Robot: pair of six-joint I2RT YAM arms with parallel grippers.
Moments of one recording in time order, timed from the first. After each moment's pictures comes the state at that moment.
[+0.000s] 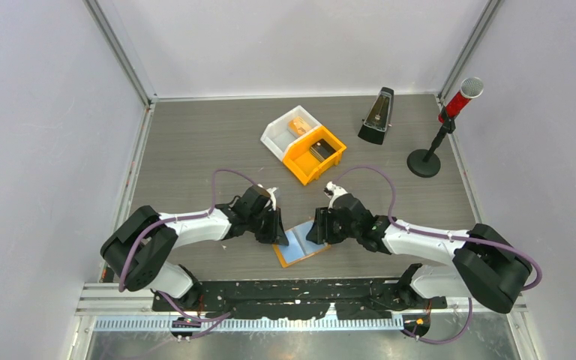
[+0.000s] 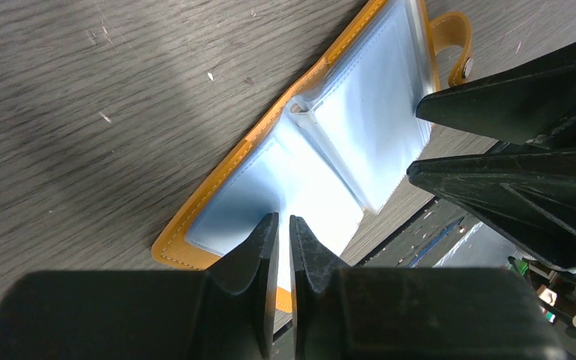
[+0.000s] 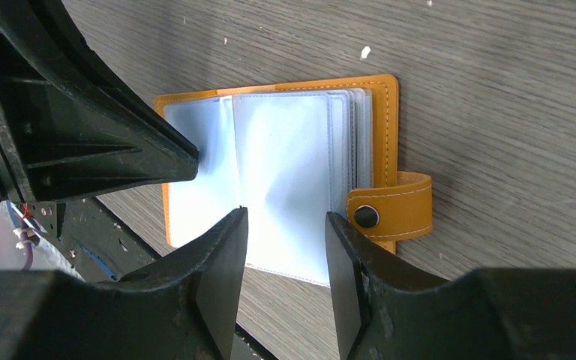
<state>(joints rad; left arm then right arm) -0.76 1.46 0.59 -0.05 0.35 -0.76 0.82 1.25 0.44 0.07 -0.14 0.70</state>
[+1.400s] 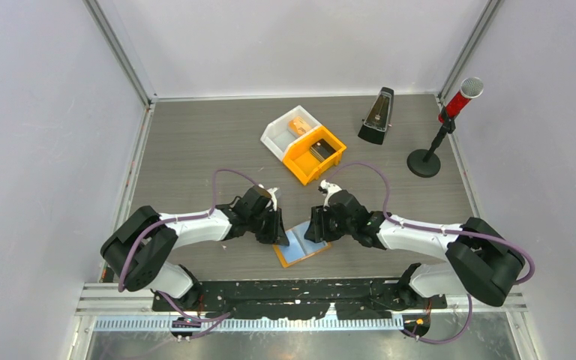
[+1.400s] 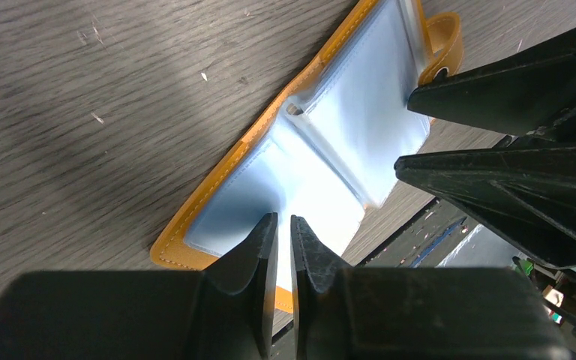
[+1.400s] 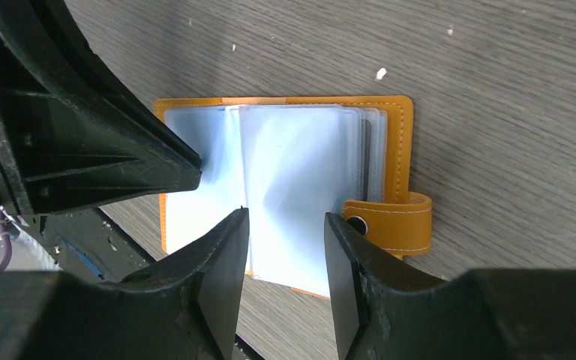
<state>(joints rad) -0.77 1.46 0.59 -0.05 0.34 -0.75 0.82 1.31 0.50 0.04 -0.15 0.63</state>
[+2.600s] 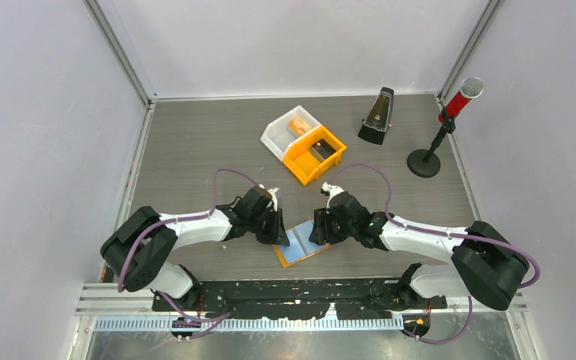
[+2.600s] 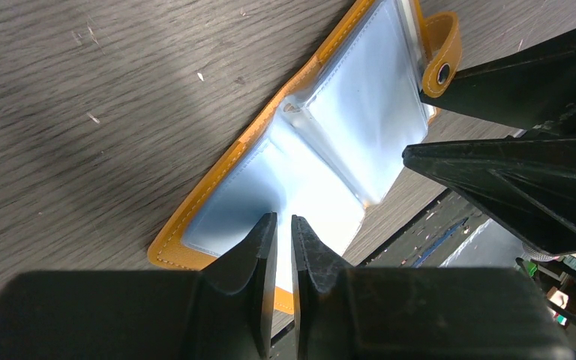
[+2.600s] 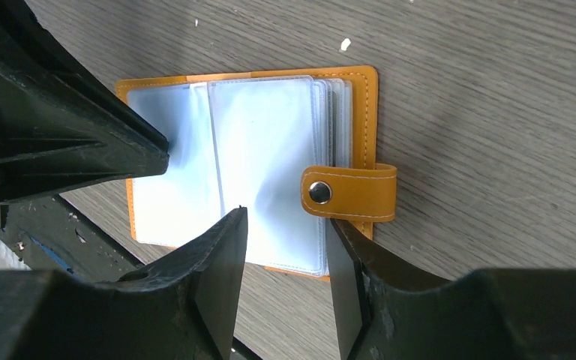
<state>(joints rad) -0.78 1.46 0.59 -0.04 0.33 -0.75 0.83 1.27 0.50 -0.05 -0.11 0.60</state>
